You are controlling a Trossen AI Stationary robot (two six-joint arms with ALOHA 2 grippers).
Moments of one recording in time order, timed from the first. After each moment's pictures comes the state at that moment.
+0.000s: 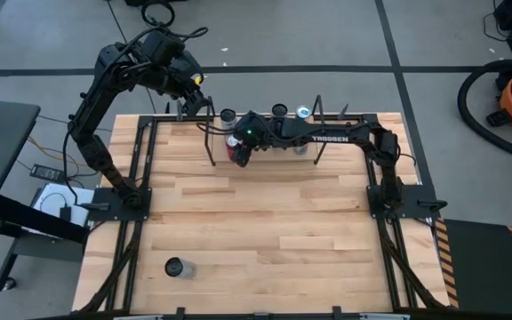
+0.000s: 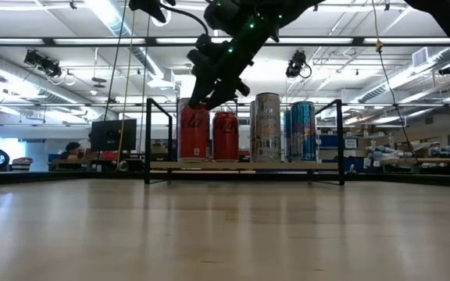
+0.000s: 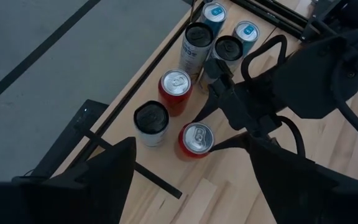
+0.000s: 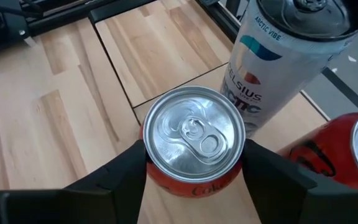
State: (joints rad) left arm 0.64 1.67 2.34 -1.52 0.11 0.00; right arm -0.25 1.99 1.71 -0.49 0.16 0.20
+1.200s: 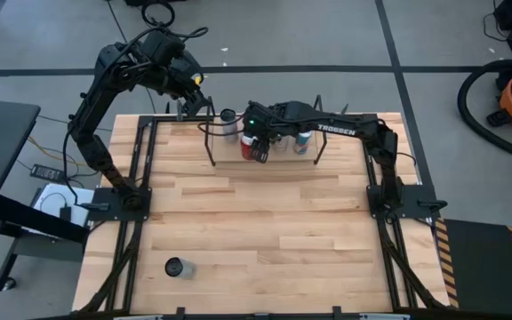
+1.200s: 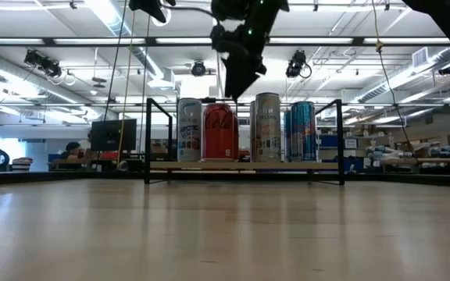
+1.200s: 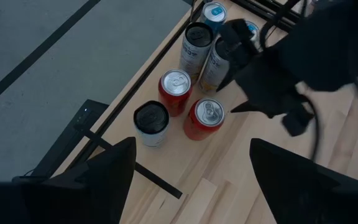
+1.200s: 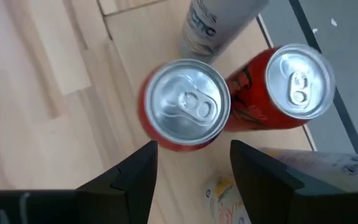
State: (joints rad) left arm 0.64 1.67 2.34 -1.52 0.11 0.00; right arm -0.28 1.99 1.96 -1.04 0.19 0.03
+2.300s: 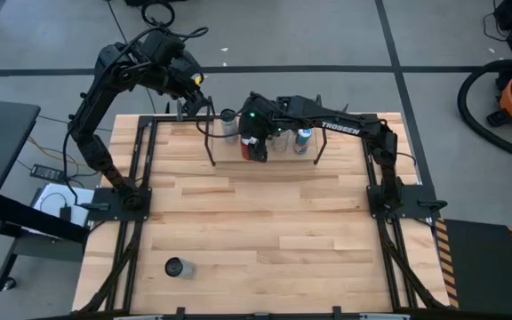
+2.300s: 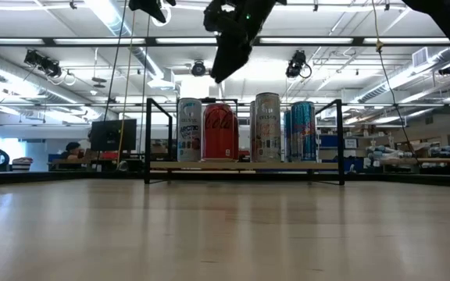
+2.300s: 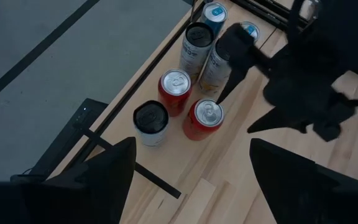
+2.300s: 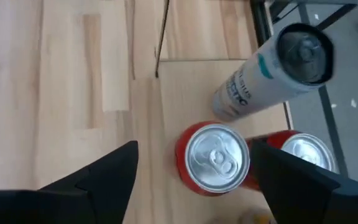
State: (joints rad) left arm 0.64 1.67 2.34 -1.52 0.11 -0.01; right arm -0.27 1.99 2.06 -1.00 0.04 -0.23
